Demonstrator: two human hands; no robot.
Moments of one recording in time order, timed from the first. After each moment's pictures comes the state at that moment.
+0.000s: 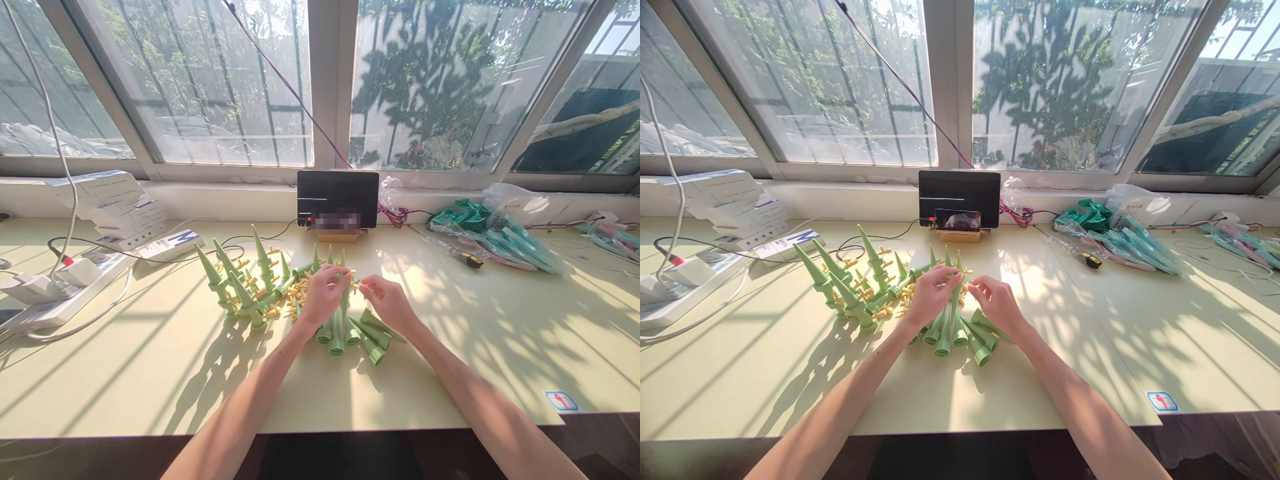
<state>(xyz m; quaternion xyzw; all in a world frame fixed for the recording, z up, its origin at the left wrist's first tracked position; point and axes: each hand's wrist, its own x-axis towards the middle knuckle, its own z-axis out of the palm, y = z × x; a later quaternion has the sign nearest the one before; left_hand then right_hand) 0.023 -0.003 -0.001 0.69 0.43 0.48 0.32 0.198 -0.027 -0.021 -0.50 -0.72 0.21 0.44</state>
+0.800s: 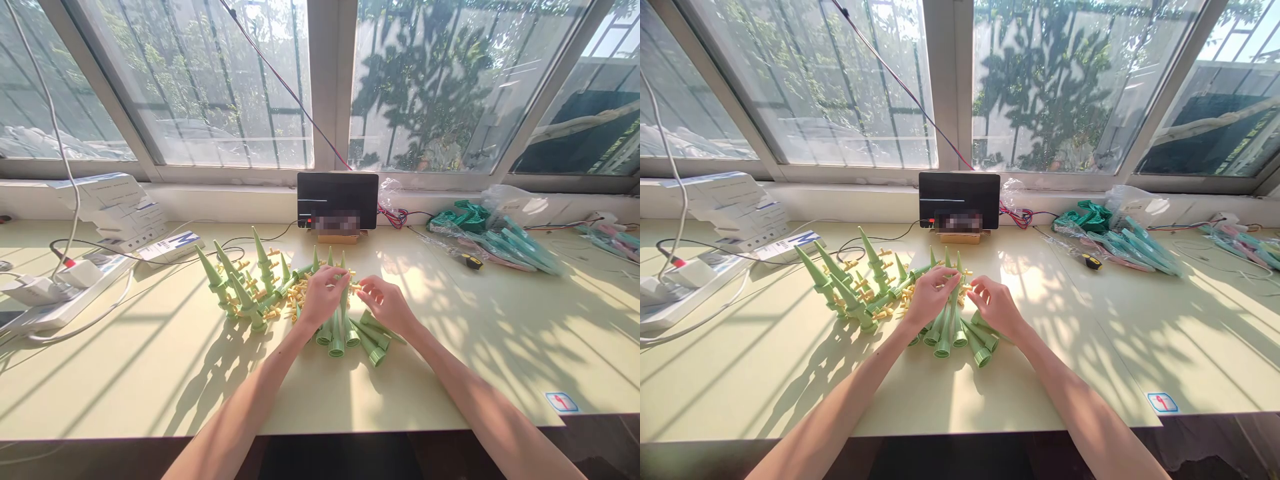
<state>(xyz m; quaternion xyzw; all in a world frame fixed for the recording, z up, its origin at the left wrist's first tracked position) 0.021 -0.001 -0.002 0.69 0.43 0.49 0.30 0.197 -0.026 -0.024 -0.48 -0.73 0.23 0.44</state>
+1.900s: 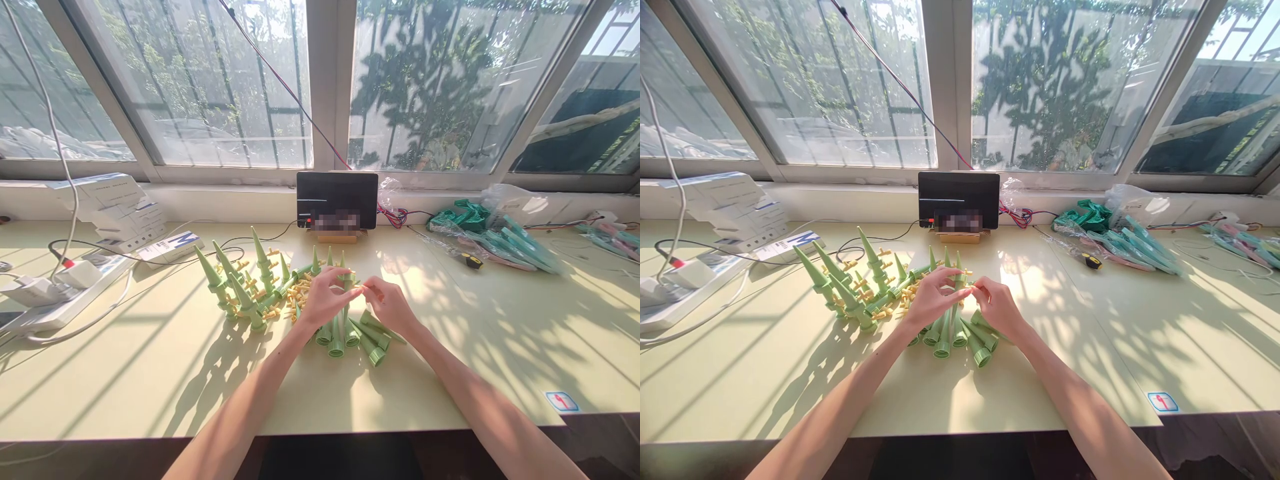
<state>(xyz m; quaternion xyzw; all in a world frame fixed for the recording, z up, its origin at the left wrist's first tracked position) 0.020 -0.005 -0.001 0.72 0.41 0.45 0.34 0.197 -0.027 -0.021 -0.49 -0.72 0.22 0.43</state>
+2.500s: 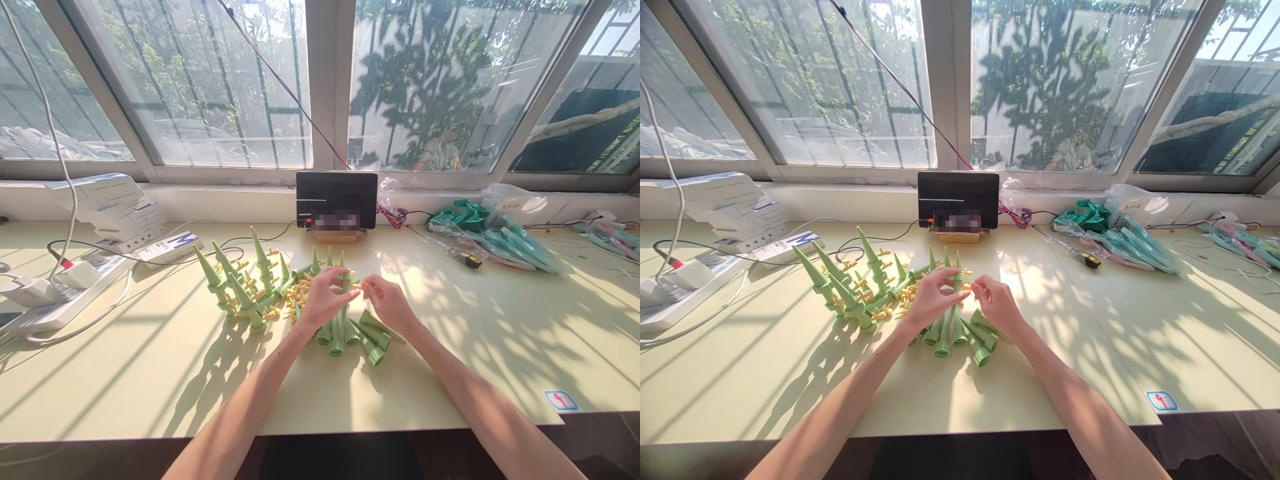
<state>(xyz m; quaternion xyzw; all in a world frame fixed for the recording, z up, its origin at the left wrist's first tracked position) 0.021 -0.004 0.000 0.72 0.43 0.44 0.32 0.197 -0.027 -0.019 -0.49 -0.71 0.23 0.44</state>
